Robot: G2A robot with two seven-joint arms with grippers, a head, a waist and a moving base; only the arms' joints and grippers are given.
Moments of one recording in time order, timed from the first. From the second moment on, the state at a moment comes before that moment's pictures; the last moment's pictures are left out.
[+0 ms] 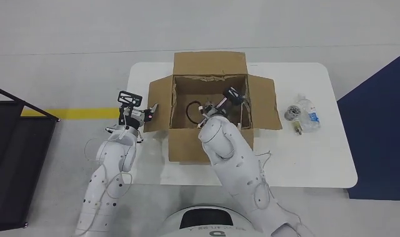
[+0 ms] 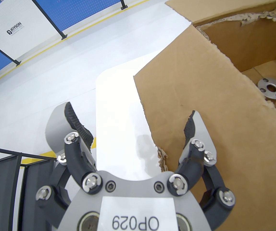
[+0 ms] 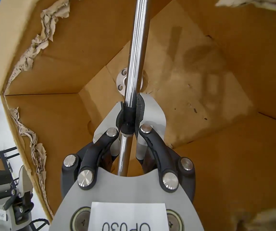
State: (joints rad) left arm 1.55 -1.36 -1.47 -1.65 1.64 -0.07 -0.19; right arm -1.27 -1.71 1.07 -1.47 -0.93 1.01 0.35
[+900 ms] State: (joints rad) left arm 1.55 -1.36 -1.47 -1.65 1.64 -0.07 -0.19; right arm -1.43 -1.70 0.99 -1.88 -0.92 0.87 0.30
